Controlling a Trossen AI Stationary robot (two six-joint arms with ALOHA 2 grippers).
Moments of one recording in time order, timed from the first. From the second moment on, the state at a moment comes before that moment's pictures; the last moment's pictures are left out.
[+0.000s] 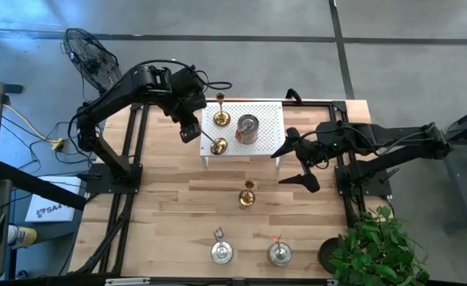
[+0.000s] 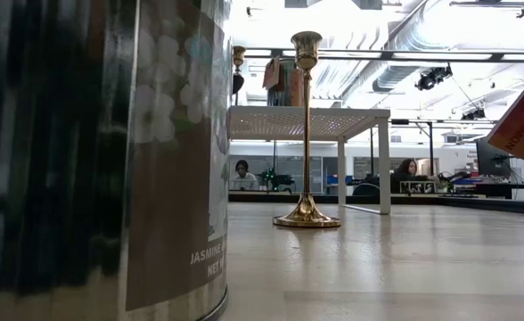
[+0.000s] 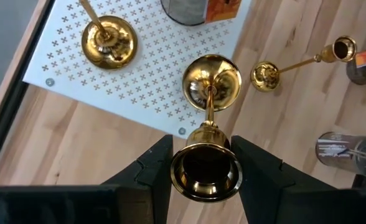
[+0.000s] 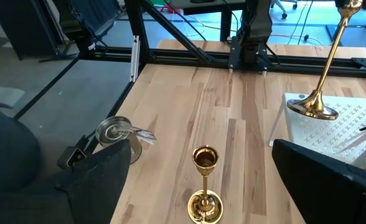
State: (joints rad) left arm 0.33 1.60 2.06 -1.57 0.10 -0.10; right arm 0.08 1.07 1.13 -0.48 -0.17 0.02
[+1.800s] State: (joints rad) left arm 0.05 1.64 2.17 -1.45 -0.15 -0.09; right arm 0.05 1.34 1.23 -0.14 0.00 -0.09
